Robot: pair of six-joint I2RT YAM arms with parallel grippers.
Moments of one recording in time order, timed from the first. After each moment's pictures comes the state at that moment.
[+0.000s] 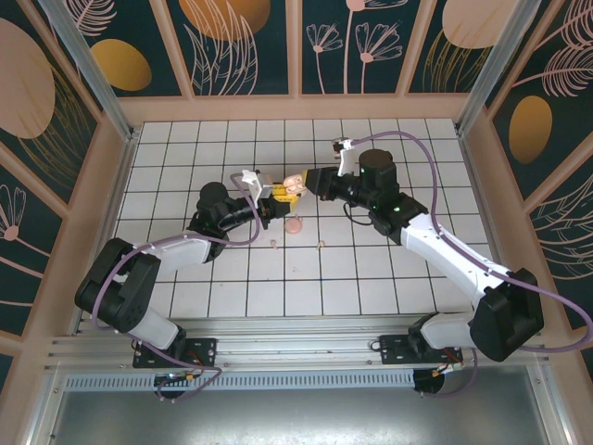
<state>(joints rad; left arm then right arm) -0.49 1.55 0.69 0.91 0.76 -0.11 0.59 1.31 1.03 0.02 -0.39 0.54</state>
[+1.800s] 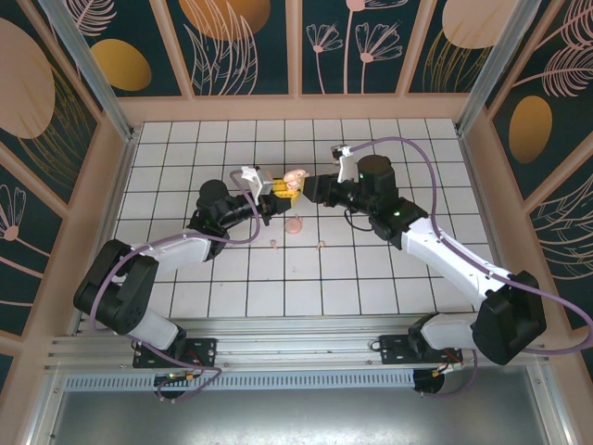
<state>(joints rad) -0.50 1.54 0.71 0.91 0.73 -0.11 0.60 1.29 0.99 -0.01 -0.37 0.54</state>
